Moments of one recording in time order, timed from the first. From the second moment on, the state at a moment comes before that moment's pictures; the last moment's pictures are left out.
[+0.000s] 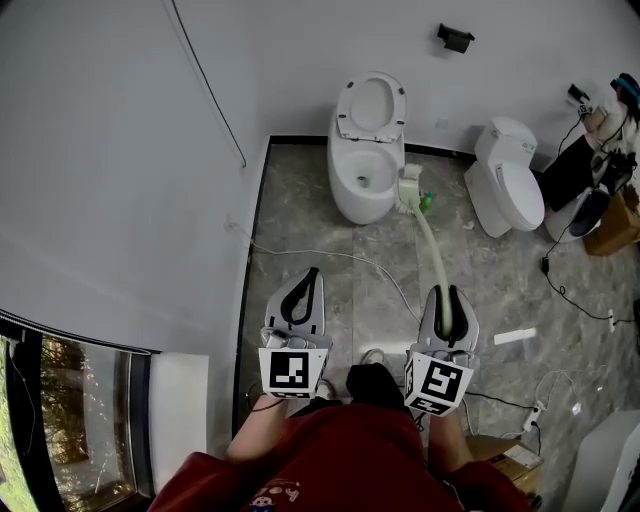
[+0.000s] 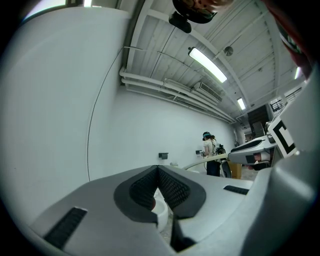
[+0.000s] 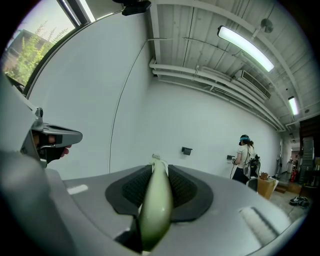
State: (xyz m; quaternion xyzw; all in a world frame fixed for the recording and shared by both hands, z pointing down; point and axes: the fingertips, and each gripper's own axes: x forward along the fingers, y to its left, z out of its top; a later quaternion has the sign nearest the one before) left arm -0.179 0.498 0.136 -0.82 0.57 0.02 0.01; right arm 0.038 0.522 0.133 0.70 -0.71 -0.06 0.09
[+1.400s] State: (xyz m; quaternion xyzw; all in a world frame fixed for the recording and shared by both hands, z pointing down) left arm -0.016 0.201 0.147 -0.82 0.56 -0.01 0.03; right arm 0.192 0.229 0.181 0.70 -0.71 0.01 0.07
